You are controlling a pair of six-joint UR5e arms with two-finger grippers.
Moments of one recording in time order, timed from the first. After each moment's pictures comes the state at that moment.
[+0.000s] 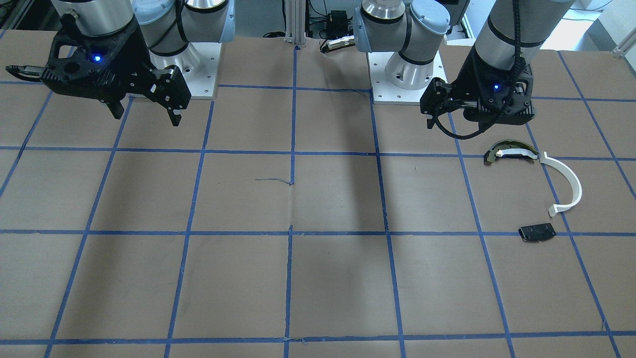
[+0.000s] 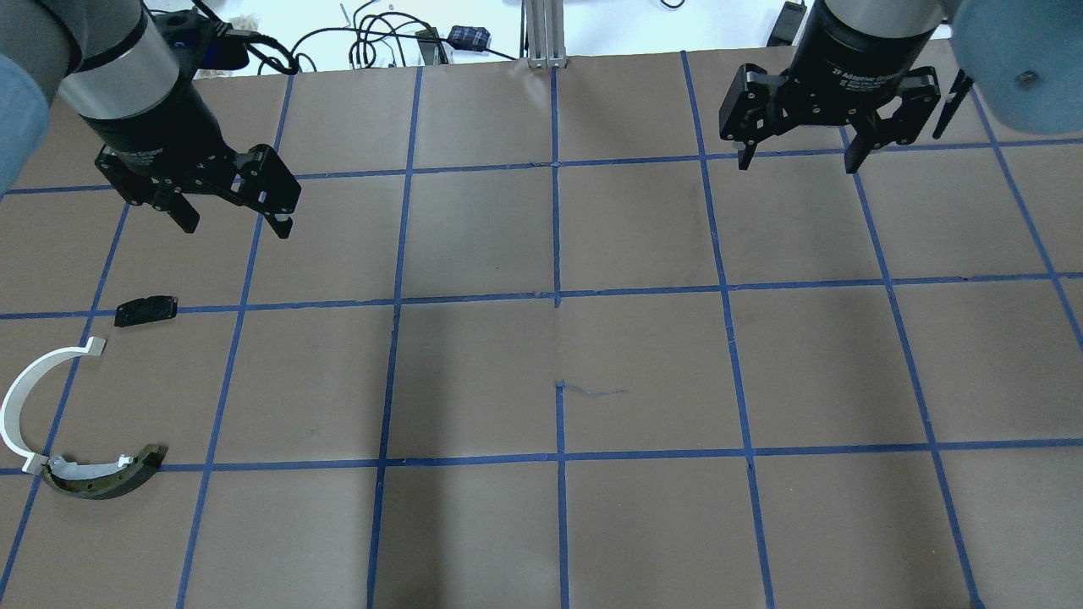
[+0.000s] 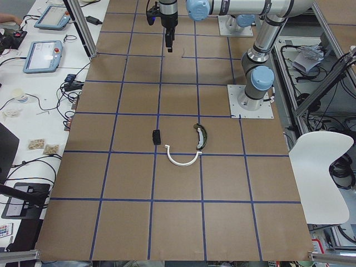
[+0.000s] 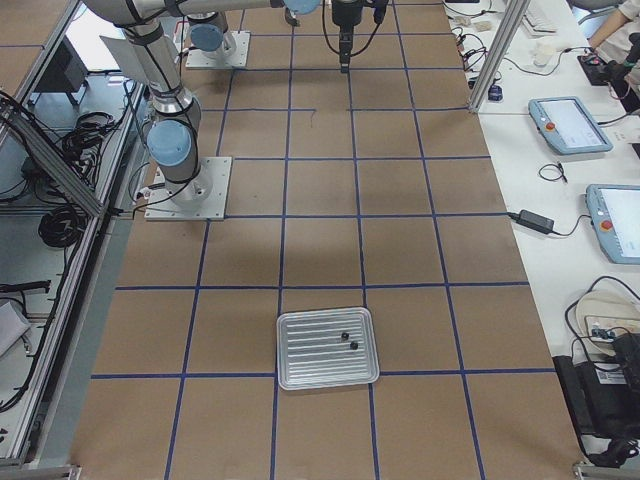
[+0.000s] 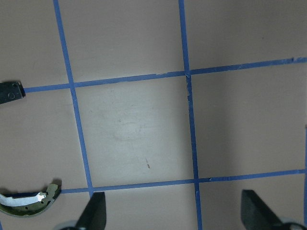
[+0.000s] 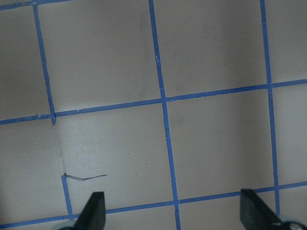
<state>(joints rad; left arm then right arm) -1.49 -1.56 -1.58 -1.63 1.62 0.17 1.62 -1.57 1.49 -1.55 -1.60 0.17</state>
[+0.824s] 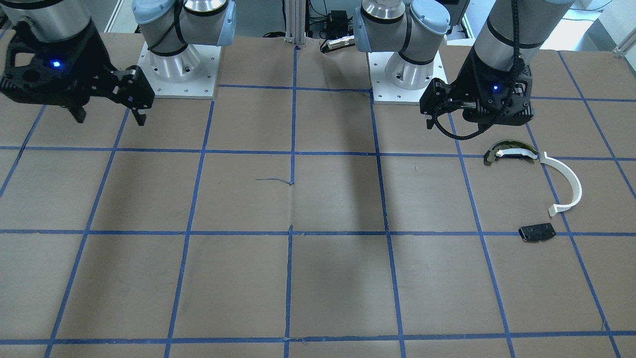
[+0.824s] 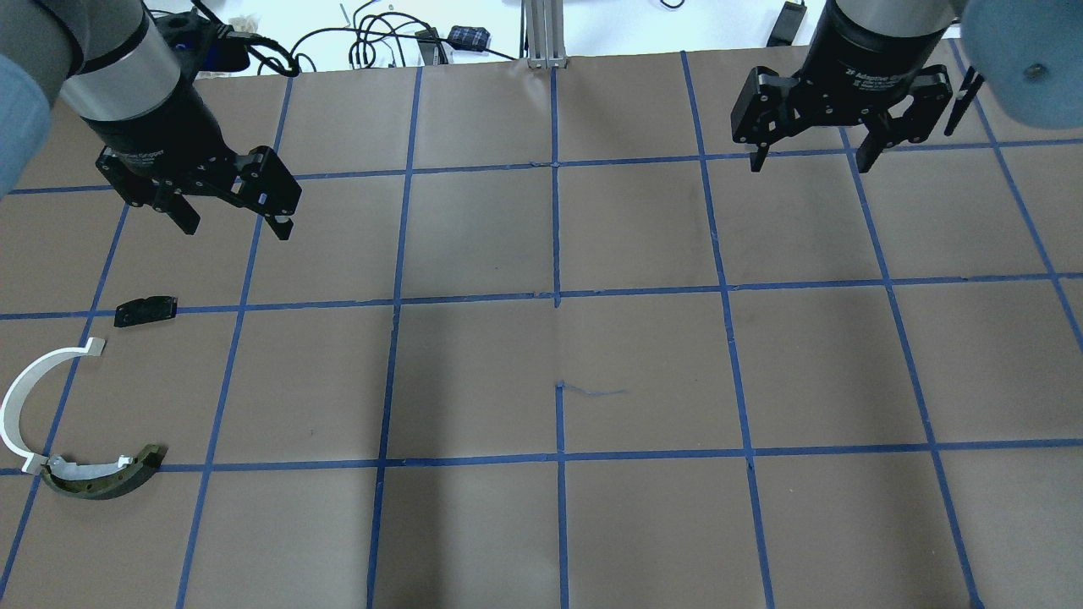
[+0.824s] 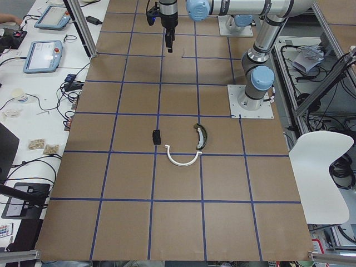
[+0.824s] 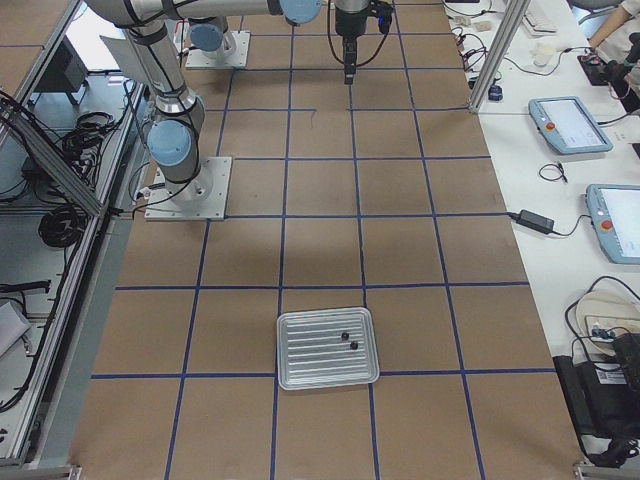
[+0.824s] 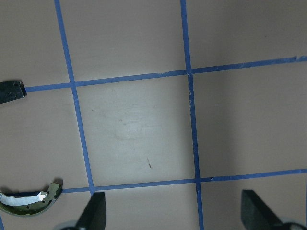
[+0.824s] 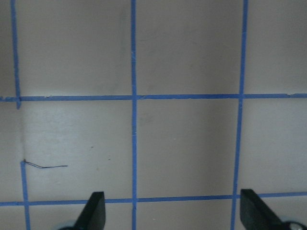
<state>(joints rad) -1.50 -1.56 -1.58 -1.63 1.62 0.17 1.46 -1.58 1.50 -1.52 -1.64 -0.12</state>
